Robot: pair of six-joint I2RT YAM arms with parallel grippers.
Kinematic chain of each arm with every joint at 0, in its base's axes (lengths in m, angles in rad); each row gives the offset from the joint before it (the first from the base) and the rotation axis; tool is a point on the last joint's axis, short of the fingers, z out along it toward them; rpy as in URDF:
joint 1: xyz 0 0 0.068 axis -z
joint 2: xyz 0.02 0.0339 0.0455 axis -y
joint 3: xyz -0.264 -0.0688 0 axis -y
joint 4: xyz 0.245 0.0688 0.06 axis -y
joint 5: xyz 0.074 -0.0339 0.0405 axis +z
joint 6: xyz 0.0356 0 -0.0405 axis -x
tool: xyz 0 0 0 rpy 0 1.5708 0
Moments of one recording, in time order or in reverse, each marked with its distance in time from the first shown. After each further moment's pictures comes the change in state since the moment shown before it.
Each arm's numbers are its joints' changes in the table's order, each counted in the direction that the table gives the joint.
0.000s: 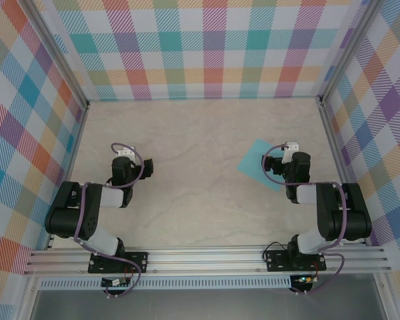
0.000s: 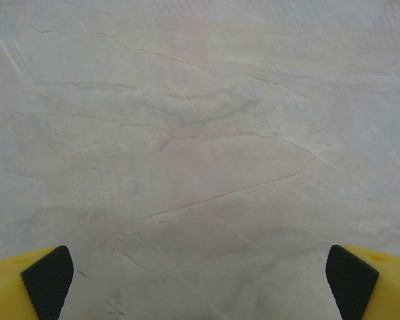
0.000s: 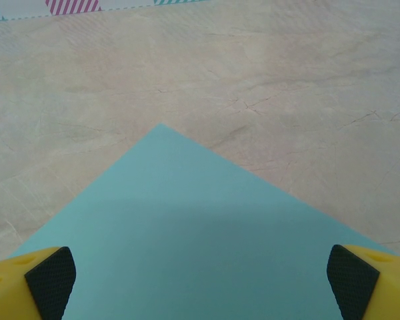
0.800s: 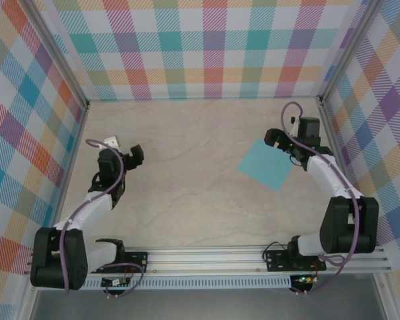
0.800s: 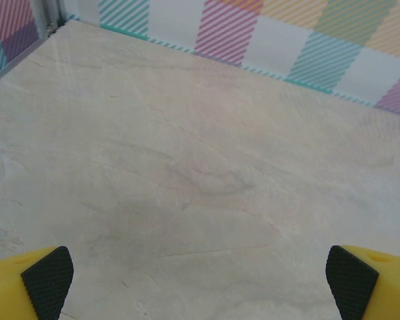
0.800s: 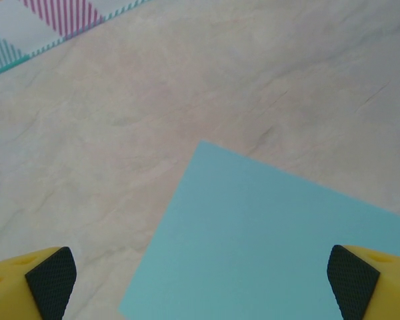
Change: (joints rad) left arm -0.025 0.432 0.132 -0.492 0.075 0.224; right arm 0.001 0.112 0.558 -0.972 0.090 -0.285
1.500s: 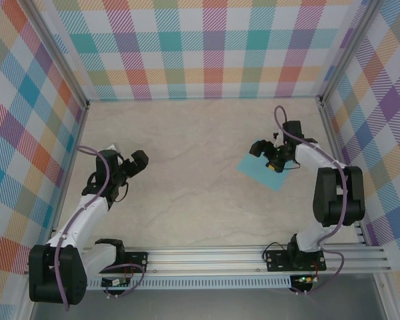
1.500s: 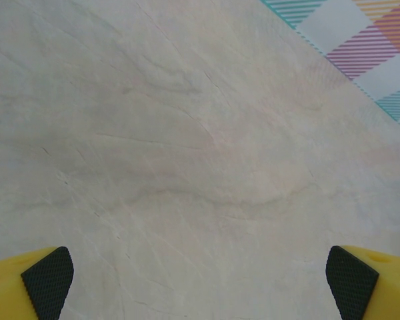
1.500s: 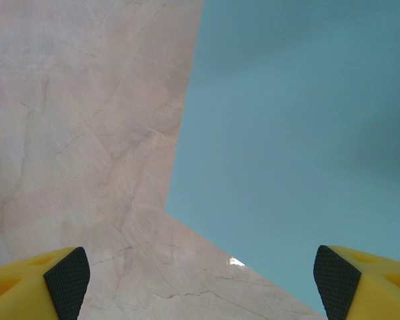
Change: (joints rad) left arm -0.008 0.086 0.034 -0.321 -0.282 0.306; right arm -0.068 -0.268 0.095 -0.210 0.248 -0.187
